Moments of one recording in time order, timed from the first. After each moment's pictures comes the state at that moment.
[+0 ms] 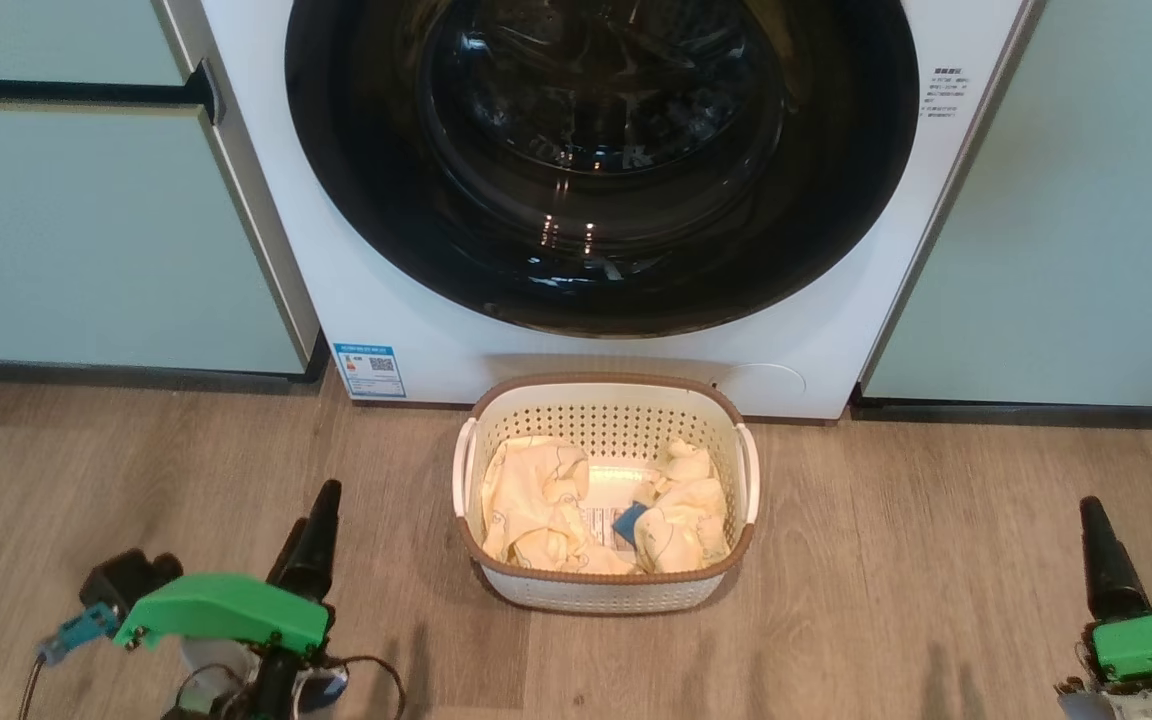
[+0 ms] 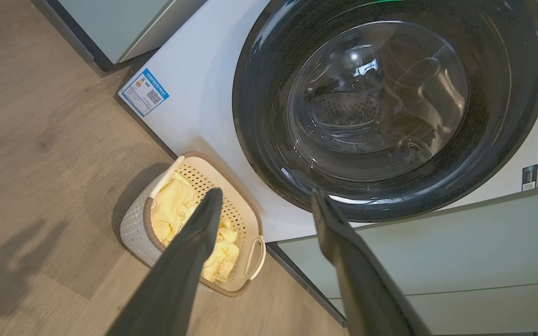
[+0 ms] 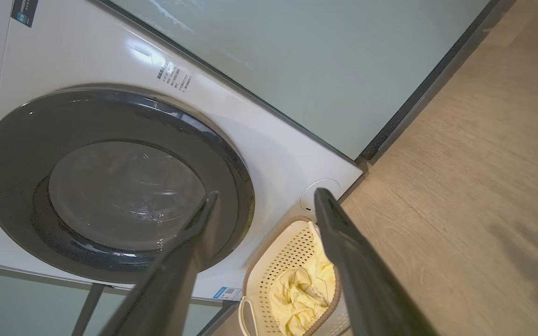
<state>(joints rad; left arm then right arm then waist) -0.06 0.06 0.03 0.31 -1.11 -0.10 -0.03 -0.08 -0.07 -0.07 0.38 1.07 0.13 -0.04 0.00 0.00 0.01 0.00</state>
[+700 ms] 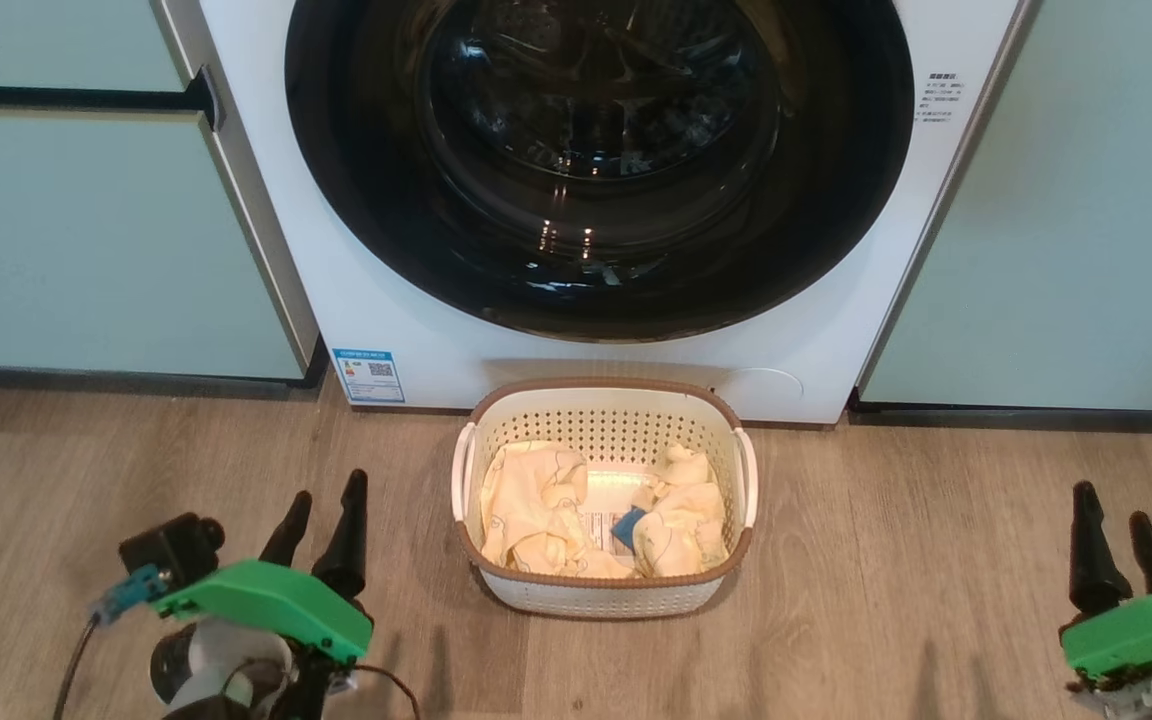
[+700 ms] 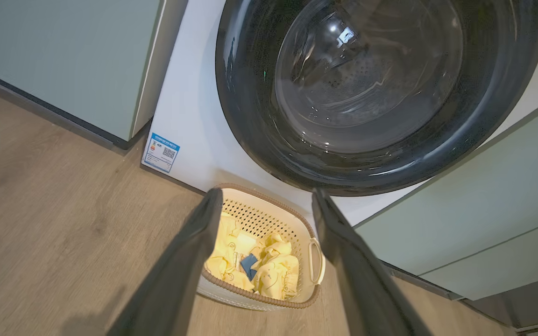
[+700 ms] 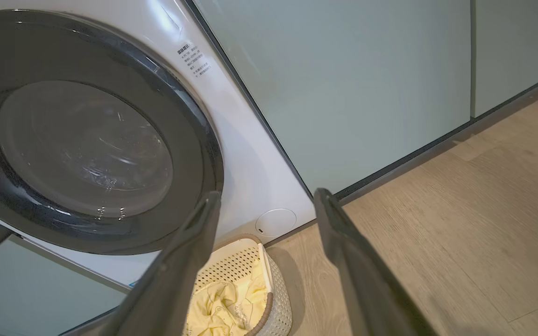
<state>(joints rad) -0.06 0.09 -0.03 0.27 -0.69 -0.06 -0.09 -0.09 -0.08 -0.07 0.36 0.62 0.13 -0.09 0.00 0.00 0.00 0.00</state>
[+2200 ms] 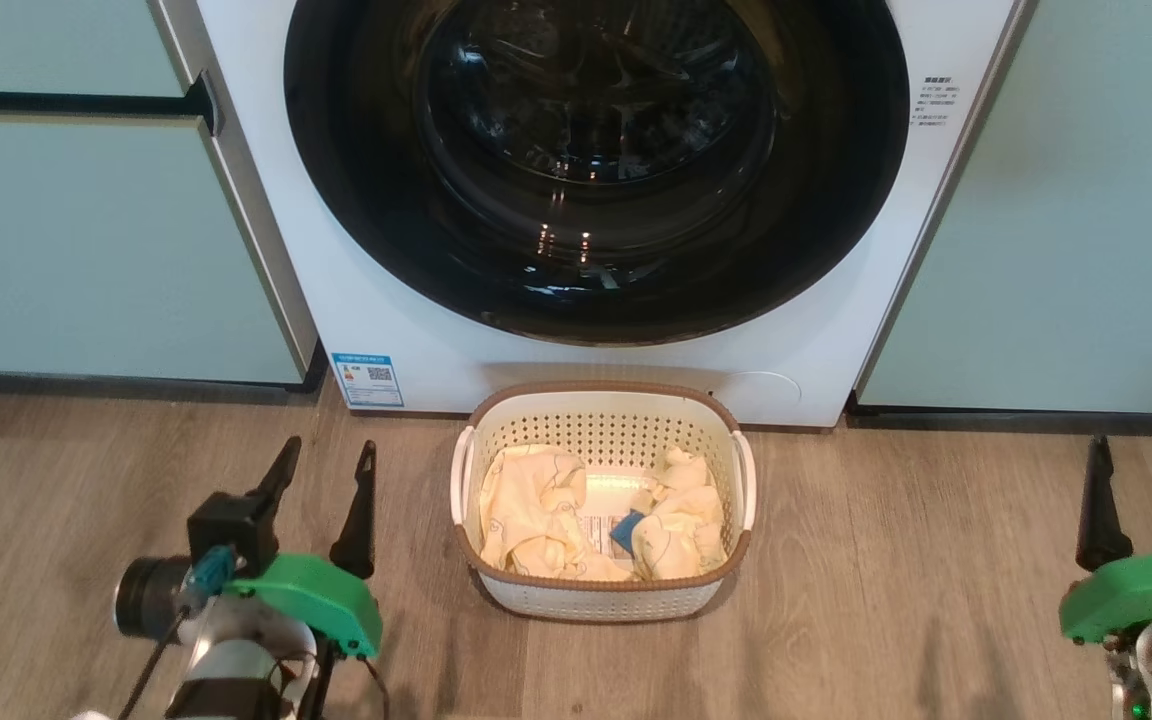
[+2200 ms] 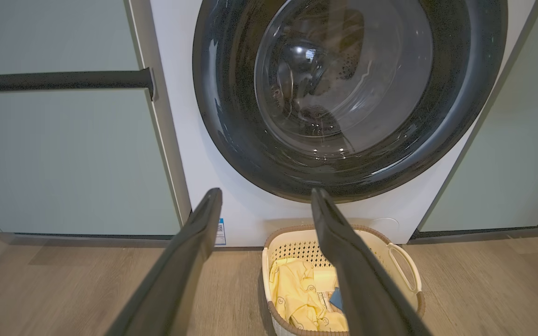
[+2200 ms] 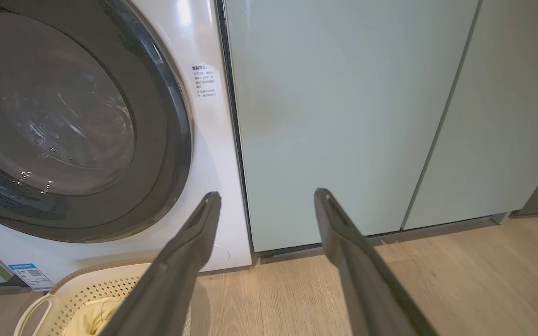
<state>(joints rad) -0.11 0.10 -0.05 0.30 -0.18 -0.02 -0.22 -0.19 -0.05 -0.15 0.45 0.09 0.13 -0.22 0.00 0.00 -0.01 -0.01</state>
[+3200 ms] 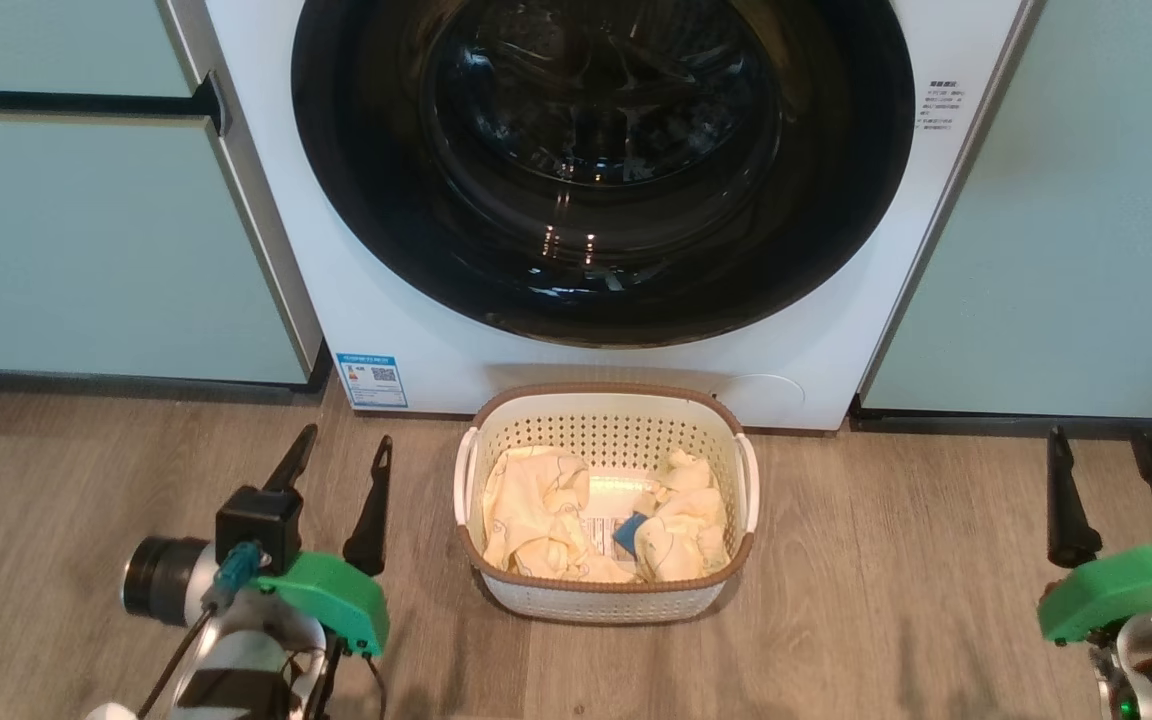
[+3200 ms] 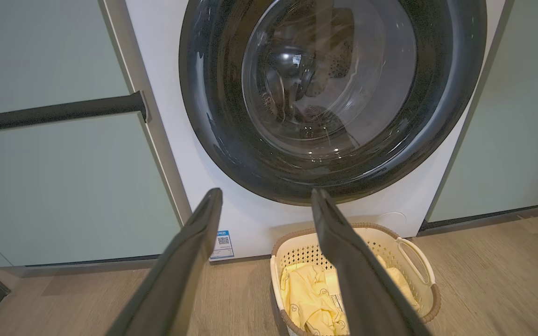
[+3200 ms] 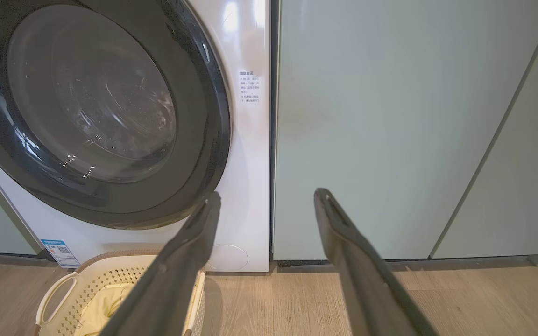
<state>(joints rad) -0.14 0.11 -0.06 0.32 -0.07 -0.01 -0.25 -0.21 -0.05 -0.13 0.46 0.01 0.13 -0.25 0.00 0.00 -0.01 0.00</state>
